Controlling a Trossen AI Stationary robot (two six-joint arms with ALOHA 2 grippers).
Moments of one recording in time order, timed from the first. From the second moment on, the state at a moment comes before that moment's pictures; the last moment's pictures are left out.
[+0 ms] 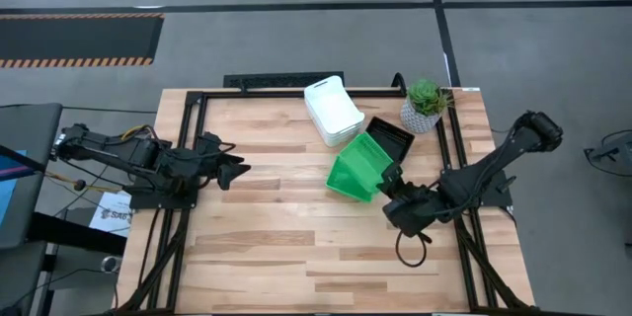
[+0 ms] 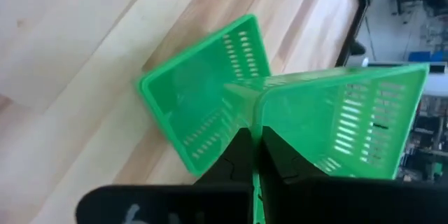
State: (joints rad) left arm -0.25 0.63 0.67 -0.60 -0.46 -0.99; right arm 0.56 1.29 0.98 -0.85 0.73 -0.35
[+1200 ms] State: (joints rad) left arm -0.25 0.63 0.67 -0.60 -0.50 -1.01; right arm 0.47 1.37 0.98 -0.78 0.62 -0.62
